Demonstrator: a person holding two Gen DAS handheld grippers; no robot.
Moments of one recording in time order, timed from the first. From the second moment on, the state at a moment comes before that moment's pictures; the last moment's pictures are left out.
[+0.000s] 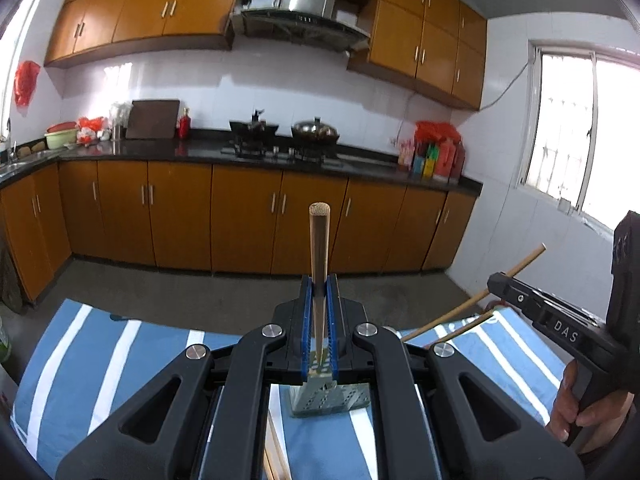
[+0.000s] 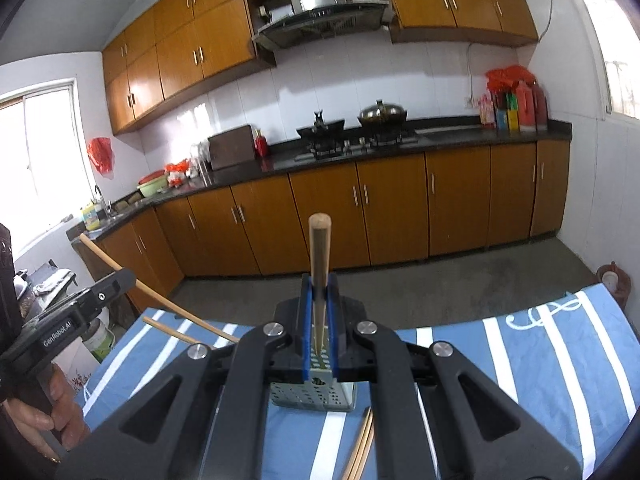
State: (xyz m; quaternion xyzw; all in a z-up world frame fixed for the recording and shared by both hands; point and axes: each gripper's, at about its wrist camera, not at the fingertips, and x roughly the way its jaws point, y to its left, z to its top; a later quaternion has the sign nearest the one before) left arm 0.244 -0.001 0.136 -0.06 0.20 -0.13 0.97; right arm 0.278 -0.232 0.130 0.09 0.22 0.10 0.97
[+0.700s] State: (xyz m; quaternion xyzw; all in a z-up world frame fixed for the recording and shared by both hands) left arm 0.239 0.007 0.134 -0.08 0.21 -0.11 0.97; right arm 0.252 -0.240 0.129 0.09 0.20 0.08 0.97
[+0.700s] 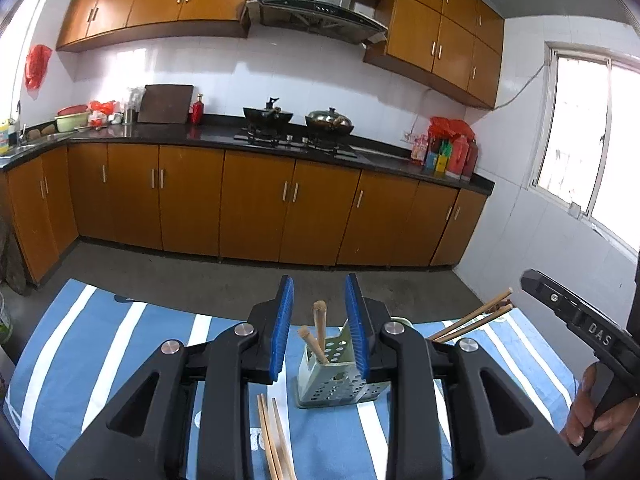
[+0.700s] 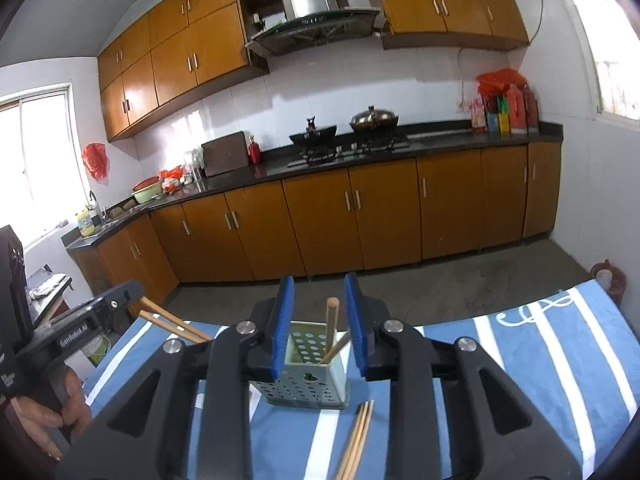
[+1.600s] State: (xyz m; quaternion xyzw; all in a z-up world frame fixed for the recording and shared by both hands) left arm 0.178 0.044 -0.054 -0.06 0.40 -0.05 0.91; right arm 0.207 -0.220 -0.103 0.11 0.45 0.06 0.88
